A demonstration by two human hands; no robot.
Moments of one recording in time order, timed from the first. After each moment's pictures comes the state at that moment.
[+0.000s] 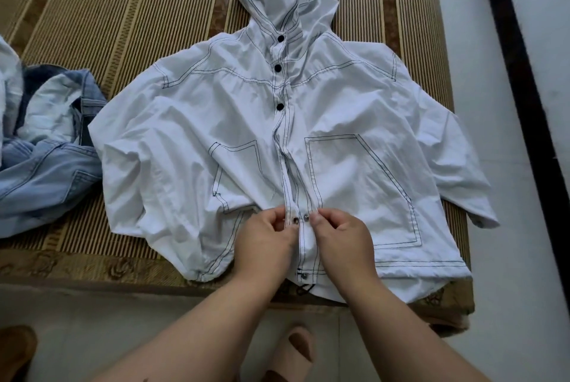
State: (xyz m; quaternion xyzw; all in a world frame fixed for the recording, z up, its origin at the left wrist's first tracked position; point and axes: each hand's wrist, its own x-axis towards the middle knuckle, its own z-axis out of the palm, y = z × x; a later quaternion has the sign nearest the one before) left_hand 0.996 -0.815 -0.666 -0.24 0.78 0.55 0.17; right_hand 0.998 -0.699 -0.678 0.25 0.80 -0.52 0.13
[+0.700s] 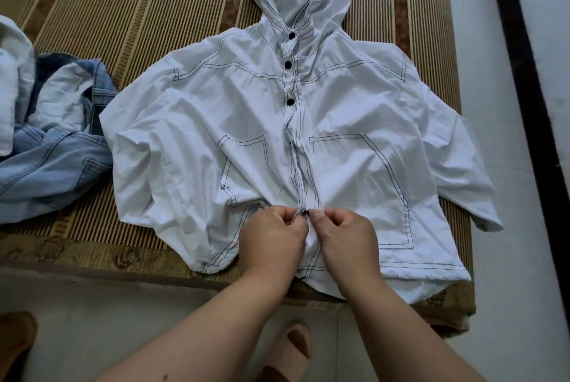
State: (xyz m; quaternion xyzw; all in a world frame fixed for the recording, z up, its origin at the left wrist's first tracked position) left_hand 0.997 -0.815 -0.661 -0.23 0.85 0.44 0.15; right_hand 0.999 -0.711 -0.663 0.26 0.82 -0.49 0.13
